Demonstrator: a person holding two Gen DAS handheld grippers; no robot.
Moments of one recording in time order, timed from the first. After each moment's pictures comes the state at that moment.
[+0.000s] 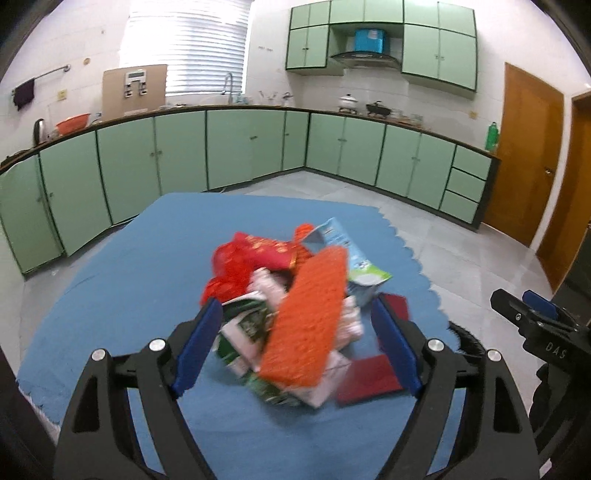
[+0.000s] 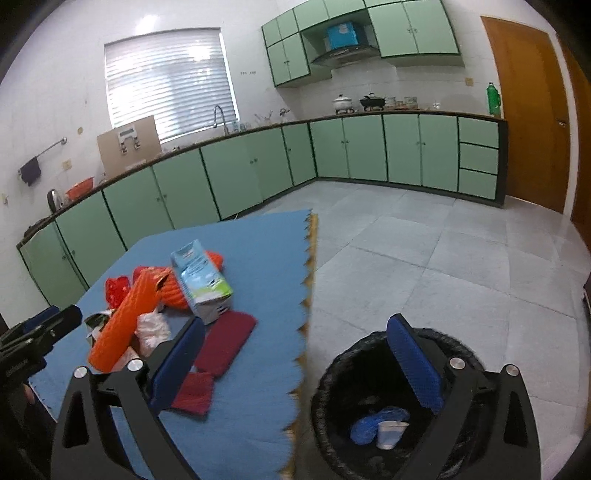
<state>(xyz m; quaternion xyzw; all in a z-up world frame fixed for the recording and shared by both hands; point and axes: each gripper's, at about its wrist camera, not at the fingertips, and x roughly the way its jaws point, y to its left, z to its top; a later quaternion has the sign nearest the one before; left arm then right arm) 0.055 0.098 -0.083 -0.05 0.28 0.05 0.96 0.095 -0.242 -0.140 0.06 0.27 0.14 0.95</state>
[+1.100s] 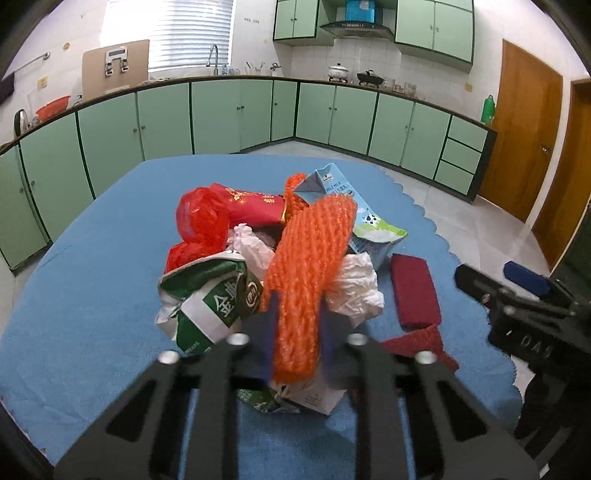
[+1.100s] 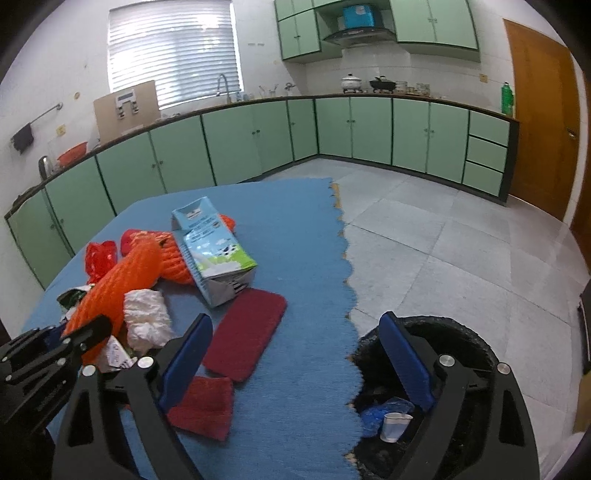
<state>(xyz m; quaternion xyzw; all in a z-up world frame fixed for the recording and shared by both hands) 0.086 0.109 -0.133 -0.05 0.33 0.02 0.94 0.123 -0.187 -0.168 0.01 0.31 0.13 0.94</state>
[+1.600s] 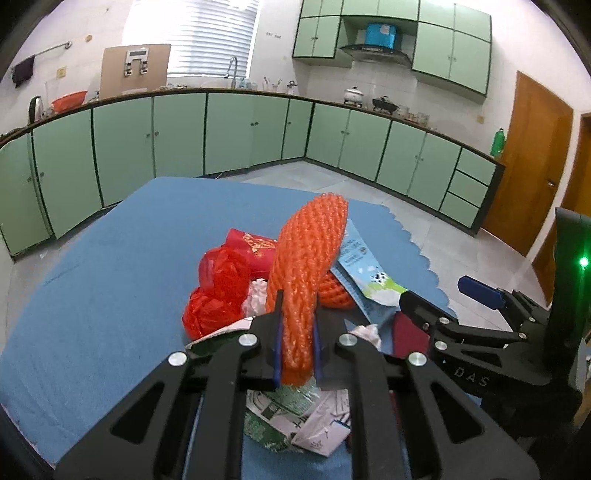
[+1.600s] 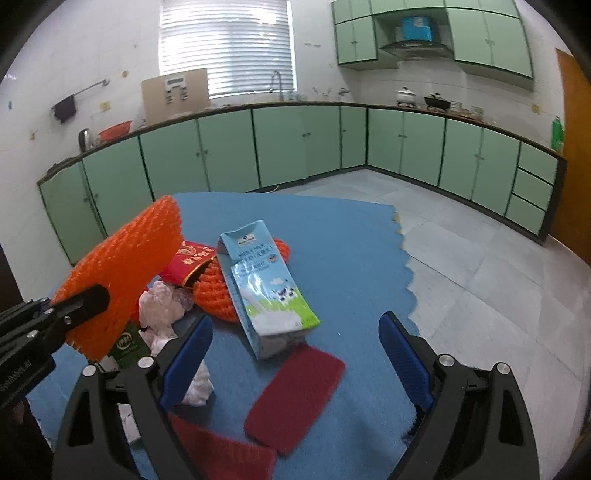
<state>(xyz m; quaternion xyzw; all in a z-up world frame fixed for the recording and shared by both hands) 0.103 0.129 -0.101 -0.09 0.30 0.04 0.95 0.171 -0.144 -0.152 -0.03 0.30 0.22 0.93</state>
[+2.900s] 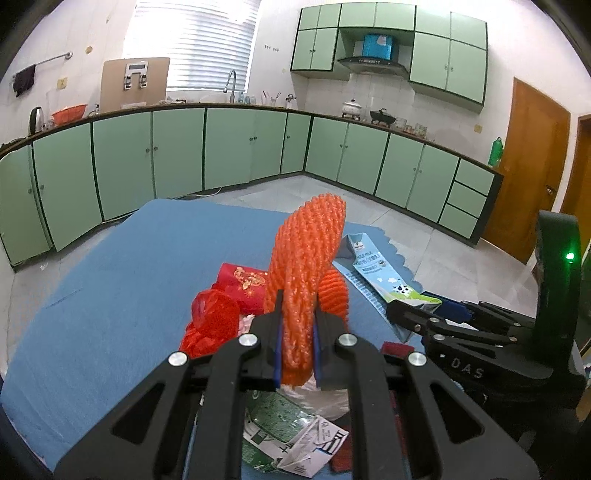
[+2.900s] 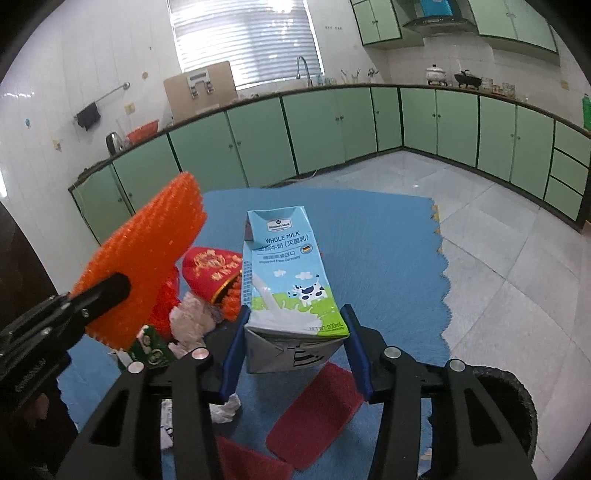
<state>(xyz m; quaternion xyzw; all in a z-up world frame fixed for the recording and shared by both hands) 0.108 0.113 -0.074 -0.08 0.27 0.04 0.96 0.184 -0.156 -0.130 0.01 0.32 0.29 0.90</state>
